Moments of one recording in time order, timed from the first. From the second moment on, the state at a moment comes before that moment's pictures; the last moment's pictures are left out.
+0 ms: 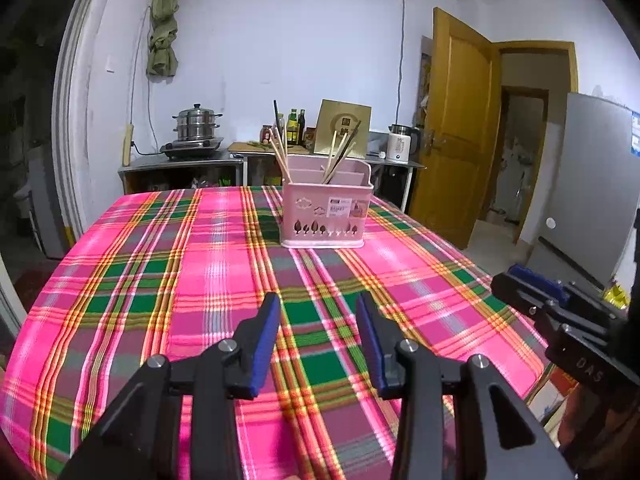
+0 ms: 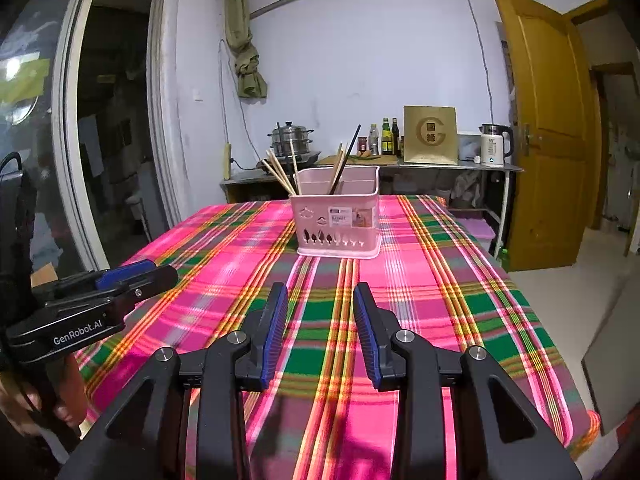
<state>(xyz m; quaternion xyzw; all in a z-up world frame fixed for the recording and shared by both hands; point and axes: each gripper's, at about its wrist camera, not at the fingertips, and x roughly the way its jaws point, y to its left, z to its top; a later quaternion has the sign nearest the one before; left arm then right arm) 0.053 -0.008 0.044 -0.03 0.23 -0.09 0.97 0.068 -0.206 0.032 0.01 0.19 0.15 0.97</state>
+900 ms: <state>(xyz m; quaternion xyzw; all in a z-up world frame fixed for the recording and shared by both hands) 0.035 -0.015 0.024 -0.02 0.24 -0.10 0.97 0.048 -0.205 0.016 -0.01 0.19 0.14 0.97</state>
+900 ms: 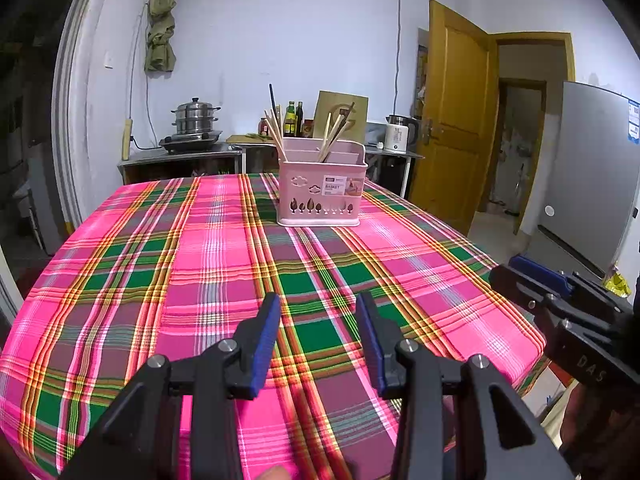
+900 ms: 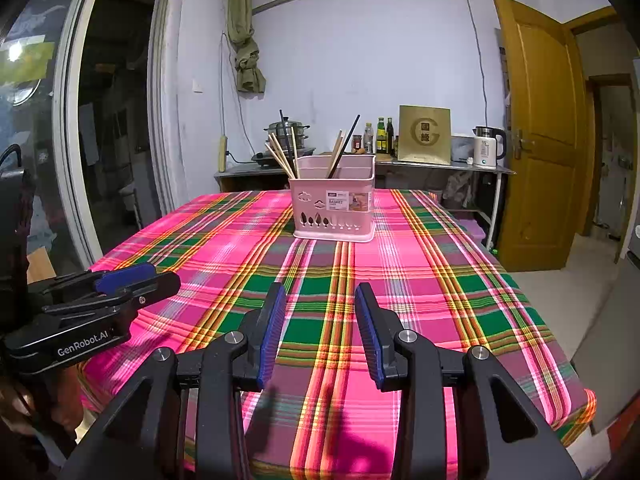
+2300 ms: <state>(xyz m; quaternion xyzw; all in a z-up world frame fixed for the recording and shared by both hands) 0.030 -0.017 0.028 -0.02 0.23 -0.10 0.97 0.049 -0.207 0.017 -0.01 0.19 0.14 0.97</state>
